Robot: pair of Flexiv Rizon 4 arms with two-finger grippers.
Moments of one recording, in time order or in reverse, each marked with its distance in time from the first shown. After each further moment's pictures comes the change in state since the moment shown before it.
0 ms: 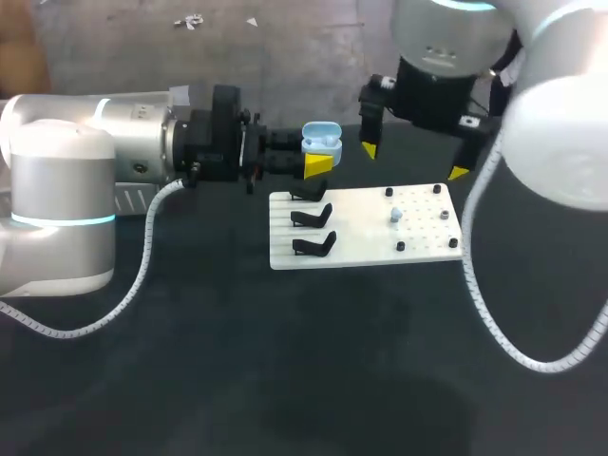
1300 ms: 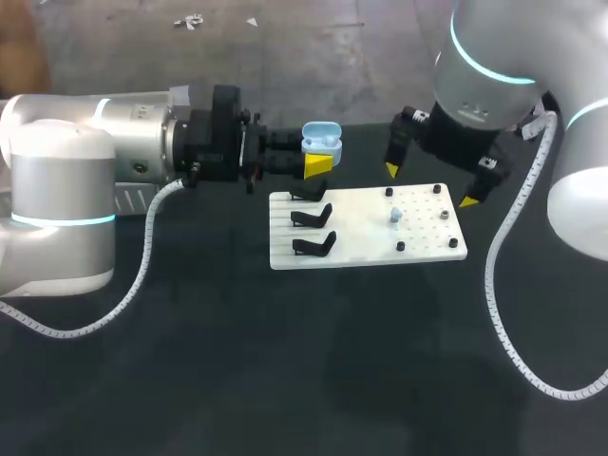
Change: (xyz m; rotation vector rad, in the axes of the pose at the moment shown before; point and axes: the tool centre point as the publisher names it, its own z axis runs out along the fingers) left arm 0.000 0.000 0.000 0.000 0.000 0.000; right arm -0.016 -0.024 0.069 -0.070 -0.007 0.116
